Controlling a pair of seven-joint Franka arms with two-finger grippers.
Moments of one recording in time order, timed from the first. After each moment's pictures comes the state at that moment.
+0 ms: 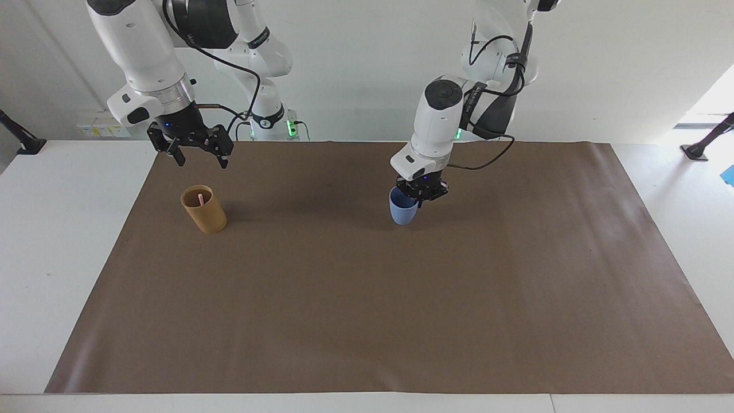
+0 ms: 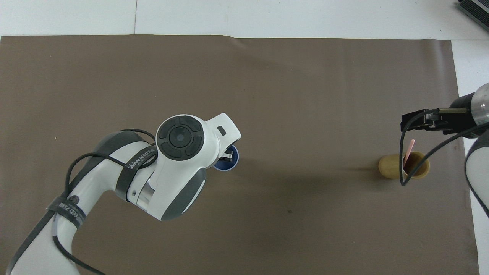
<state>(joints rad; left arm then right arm) -0.56 0.18 -0.09 -1.89 0.00 2.13 -0.43 -0.02 -0.04 0.03 -1.72 0.00 1.74 0.10</state>
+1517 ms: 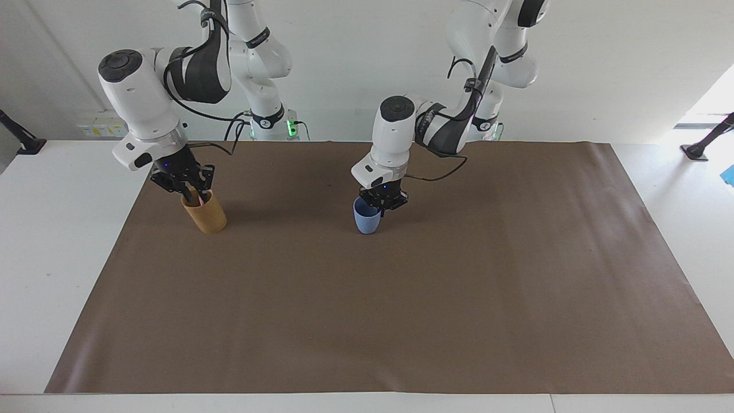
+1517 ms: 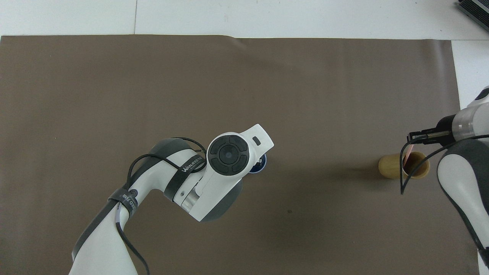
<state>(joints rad) -0.67 0.29 -0.08 -1.86 0.01 2.25 -0.52 -0.12 -0.06 0.03 -2.01 0.00 1.99 -0.17</state>
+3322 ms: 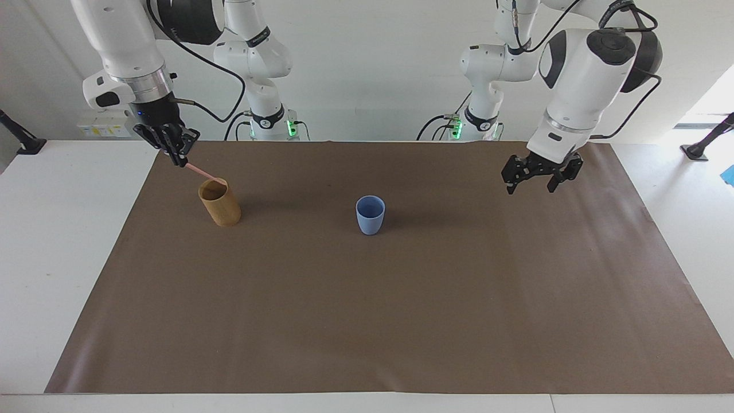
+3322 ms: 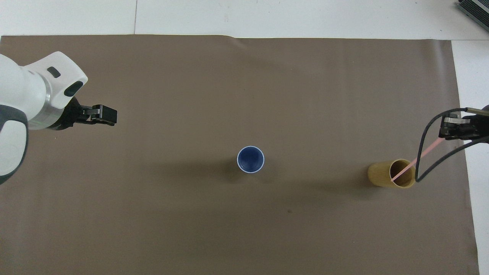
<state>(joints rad) -0.14 0.01 -0.03 -1.73 0.02 1.79 -0.12 -0.08 -0.09 0.05 -1.73 -0.05 1.68 0.31</state>
